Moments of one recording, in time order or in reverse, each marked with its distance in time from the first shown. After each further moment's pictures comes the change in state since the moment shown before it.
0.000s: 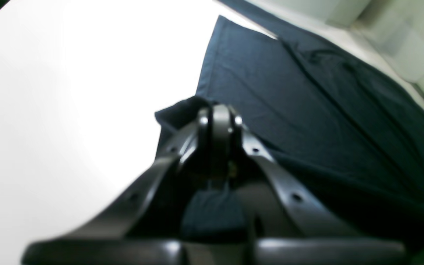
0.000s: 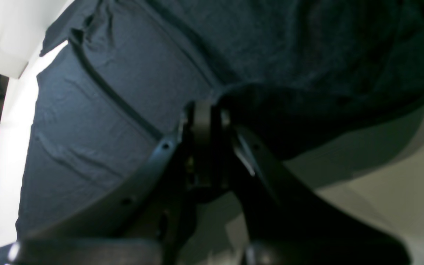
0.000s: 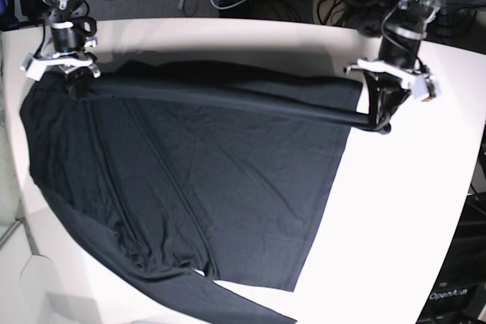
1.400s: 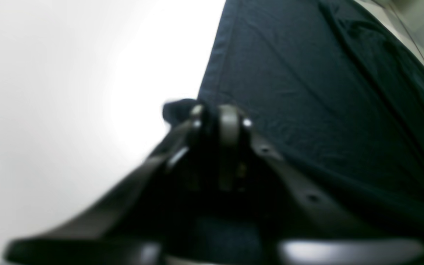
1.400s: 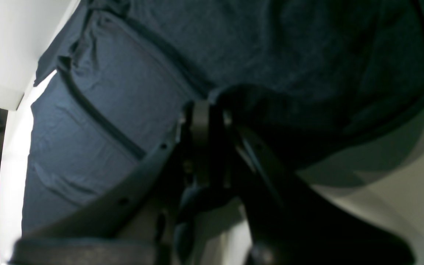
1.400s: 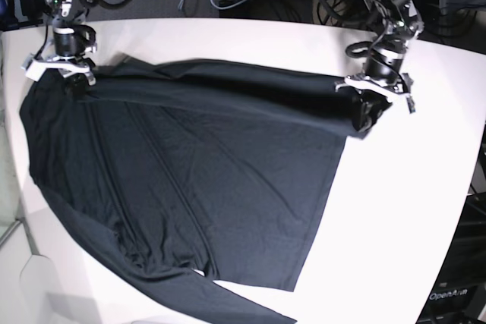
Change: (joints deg) left arm -8.3 -0.1 -0.2 -14.7 5.8 1.4 -0.6; right arm 4.8 -2.3 3.7 -5.0 0.0 0.0 0.7
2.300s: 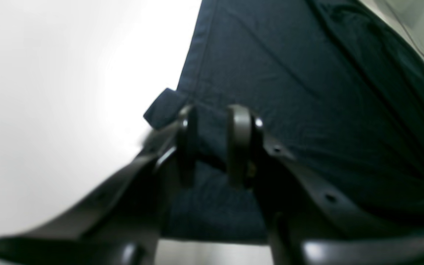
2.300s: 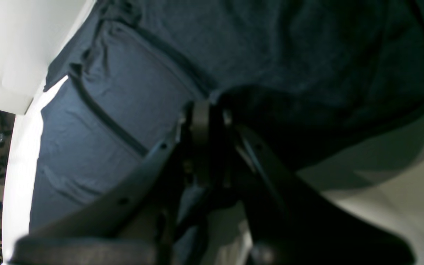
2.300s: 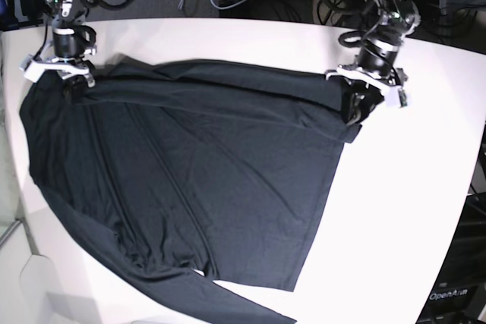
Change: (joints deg) left arm 3.9 0.0 3.4 3.3 0.2 -0.9 -0.1; right arm -0.3 -0.9 0.2 2.1 0.0 0.0 1.3
